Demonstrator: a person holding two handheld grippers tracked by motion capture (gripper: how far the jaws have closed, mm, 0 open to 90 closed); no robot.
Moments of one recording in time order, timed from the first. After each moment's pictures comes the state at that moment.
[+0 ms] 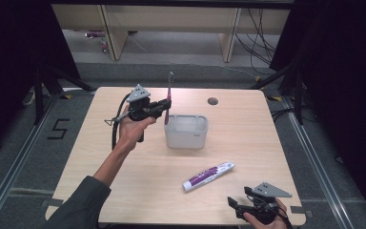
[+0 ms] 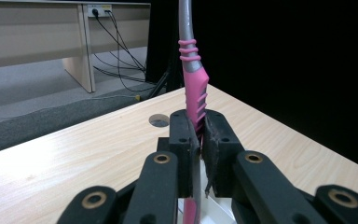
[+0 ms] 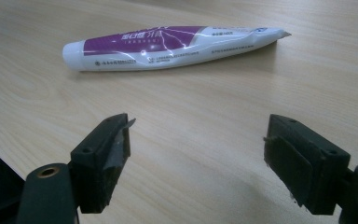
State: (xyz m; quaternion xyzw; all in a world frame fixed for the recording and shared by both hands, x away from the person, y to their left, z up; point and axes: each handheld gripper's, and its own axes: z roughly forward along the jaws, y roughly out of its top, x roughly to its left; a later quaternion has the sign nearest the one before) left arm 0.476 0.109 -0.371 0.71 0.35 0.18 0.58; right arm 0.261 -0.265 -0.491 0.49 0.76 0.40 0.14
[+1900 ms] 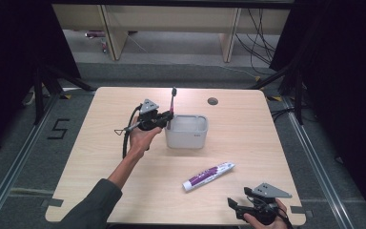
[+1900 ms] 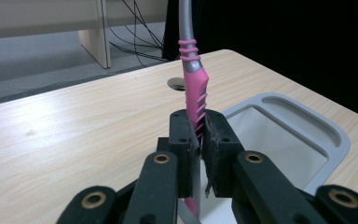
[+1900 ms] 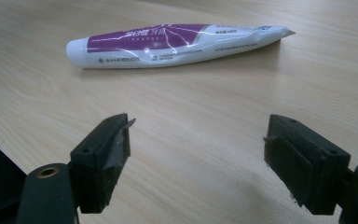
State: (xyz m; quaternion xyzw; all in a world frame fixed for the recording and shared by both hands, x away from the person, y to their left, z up) left arm 0.491 0.095 -0.436 0.72 0.39 0.19 0.54; right arm 0.261 -0.265 -0.491 0.48 0.77 0.40 0.13
